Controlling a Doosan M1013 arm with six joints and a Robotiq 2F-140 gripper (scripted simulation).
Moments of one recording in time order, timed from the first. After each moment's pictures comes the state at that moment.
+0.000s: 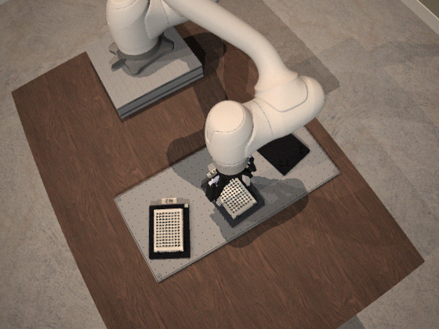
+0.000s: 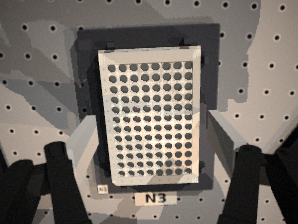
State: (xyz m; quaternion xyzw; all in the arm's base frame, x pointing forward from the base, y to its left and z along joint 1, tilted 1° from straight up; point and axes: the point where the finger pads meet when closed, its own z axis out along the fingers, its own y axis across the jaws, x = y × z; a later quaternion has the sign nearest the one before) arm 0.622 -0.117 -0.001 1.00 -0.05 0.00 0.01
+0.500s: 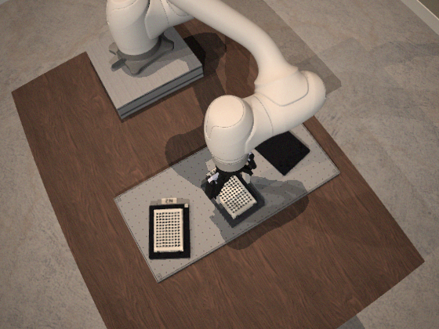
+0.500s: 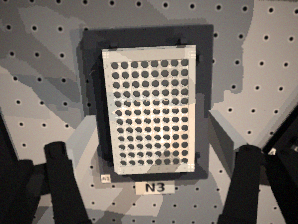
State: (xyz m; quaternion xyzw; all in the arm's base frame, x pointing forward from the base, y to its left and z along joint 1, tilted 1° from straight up) arm 0.622 -0.117 0.019 1.00 -0.05 0.00 0.01
